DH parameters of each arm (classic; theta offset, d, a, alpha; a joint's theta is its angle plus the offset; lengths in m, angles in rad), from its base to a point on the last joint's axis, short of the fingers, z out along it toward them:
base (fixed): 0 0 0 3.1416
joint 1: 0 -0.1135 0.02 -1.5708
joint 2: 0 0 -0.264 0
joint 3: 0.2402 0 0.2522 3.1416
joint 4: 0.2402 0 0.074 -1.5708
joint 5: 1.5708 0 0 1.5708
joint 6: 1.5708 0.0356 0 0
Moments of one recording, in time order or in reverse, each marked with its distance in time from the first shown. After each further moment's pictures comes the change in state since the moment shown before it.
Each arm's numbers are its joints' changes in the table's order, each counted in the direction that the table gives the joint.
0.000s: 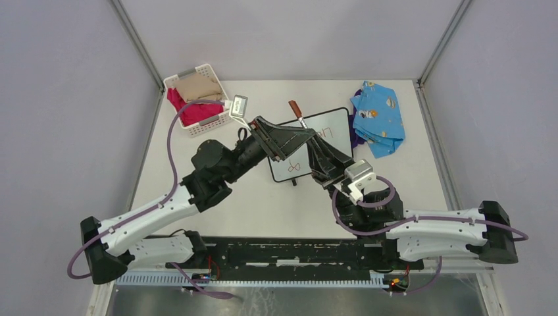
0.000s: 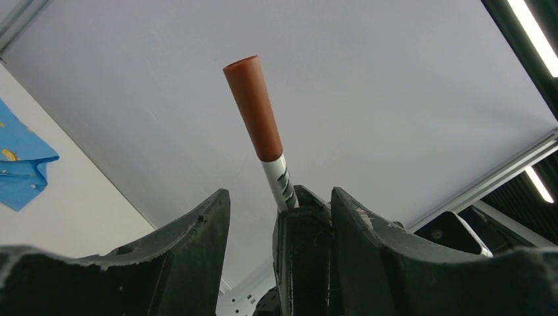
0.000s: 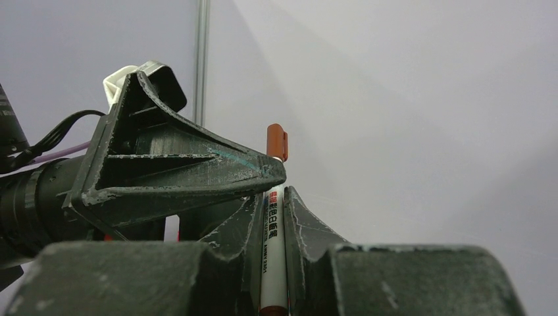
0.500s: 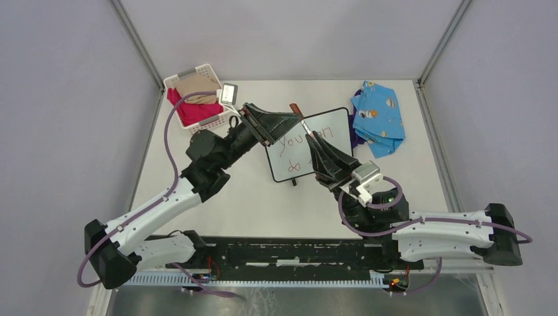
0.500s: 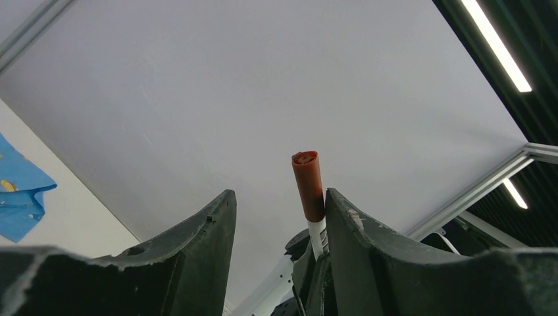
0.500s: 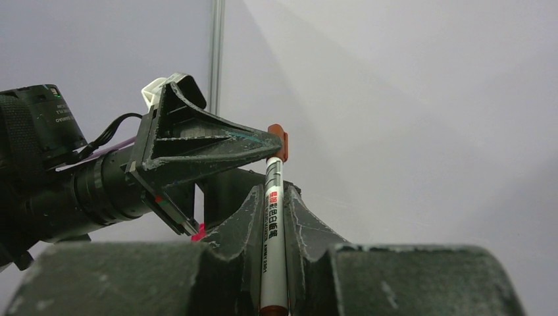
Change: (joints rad) left arm -0.188 -0.028 -0.021 -0.119 0.163 -0.101; right arm 0.002 0.067 -0.029 0.059 -0.046 0.059
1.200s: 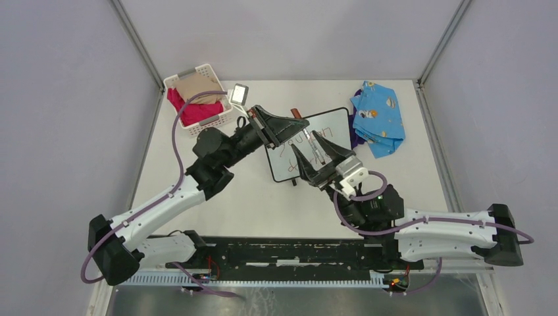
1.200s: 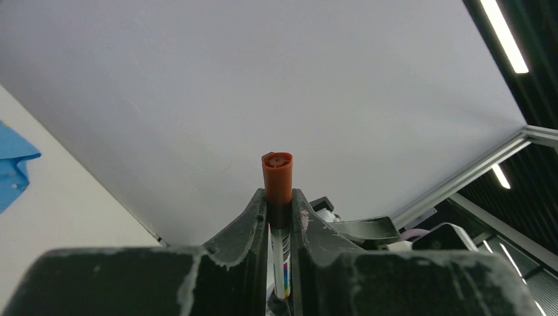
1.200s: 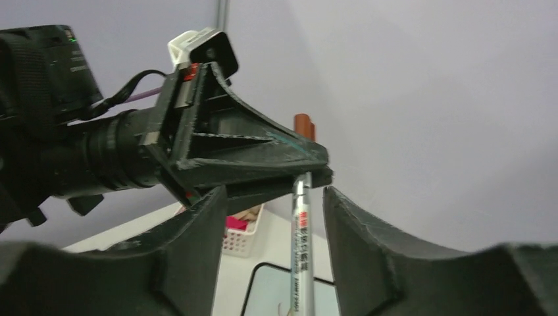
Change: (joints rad) left arm -0.003 -0.048 -0.001 -0.039 0.087 -0.051; right arm 0.005 0.011 0.012 0.166 0.046 0.050
